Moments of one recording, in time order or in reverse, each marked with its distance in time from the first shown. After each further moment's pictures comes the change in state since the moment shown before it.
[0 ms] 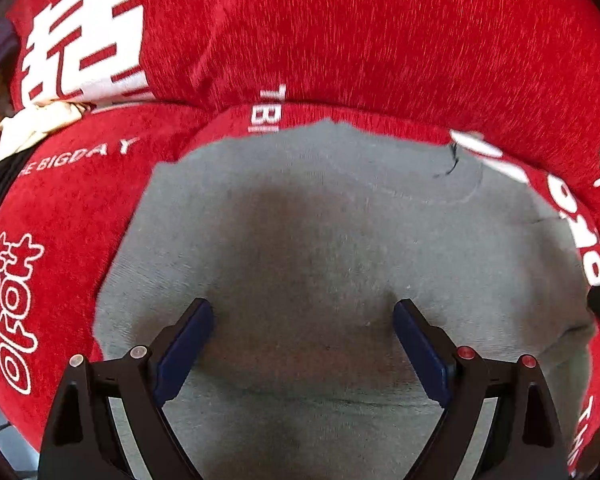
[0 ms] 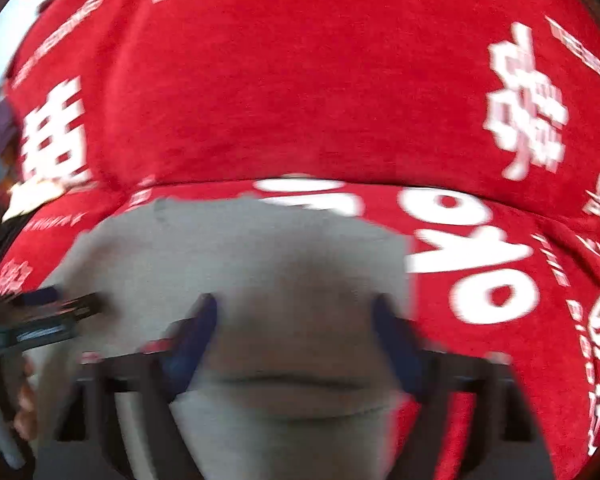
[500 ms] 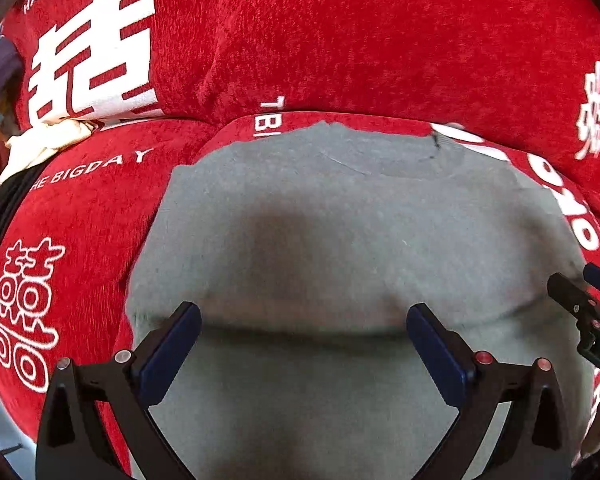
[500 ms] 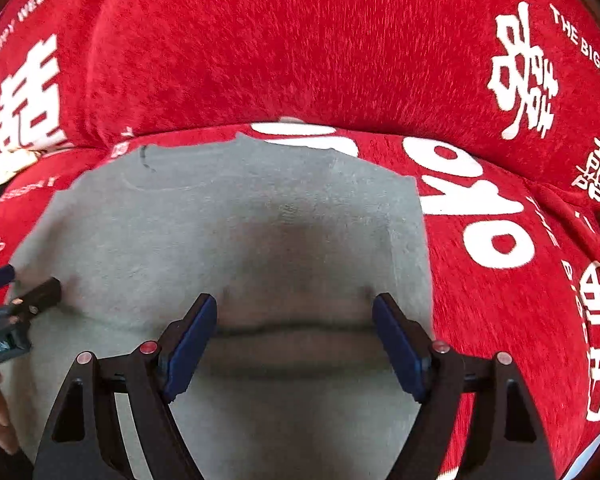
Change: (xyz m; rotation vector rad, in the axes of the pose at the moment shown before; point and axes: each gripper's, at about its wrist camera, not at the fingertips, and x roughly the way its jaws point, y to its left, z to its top) left arm -0.036 0.012 -0.031 0.071 -0.077 -0.022; right arm 0.000 0.011 -0.024 0.061 0.111 -0.119
